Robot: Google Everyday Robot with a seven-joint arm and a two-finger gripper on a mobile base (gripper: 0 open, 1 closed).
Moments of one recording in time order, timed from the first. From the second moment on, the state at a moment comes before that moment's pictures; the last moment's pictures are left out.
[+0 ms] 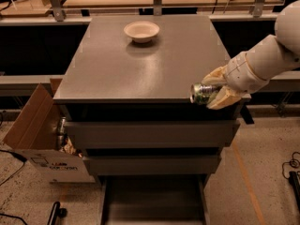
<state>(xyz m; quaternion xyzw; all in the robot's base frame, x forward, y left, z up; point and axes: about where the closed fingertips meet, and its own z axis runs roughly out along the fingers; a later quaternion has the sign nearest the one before) 0.561 -0.183 0.846 -0.73 0.63 0.04 0.27</state>
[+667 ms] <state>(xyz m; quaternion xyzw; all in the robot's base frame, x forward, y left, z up) 0.589 -0.179 0.892 -0.77 0.57 0.03 0.29</state>
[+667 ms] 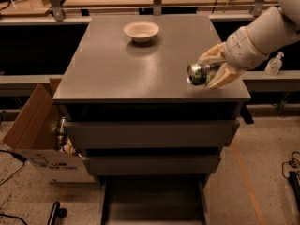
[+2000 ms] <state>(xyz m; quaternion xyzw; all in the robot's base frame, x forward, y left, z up) 0.668 -0.113 0.870 -0.80 0.51 0.05 0.30</state>
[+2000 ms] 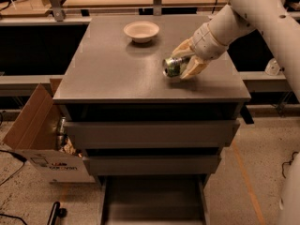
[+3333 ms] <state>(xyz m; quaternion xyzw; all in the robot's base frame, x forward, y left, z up) 0.669 -0.109 0.884 -0.81 0.50 0.09 0.28</state>
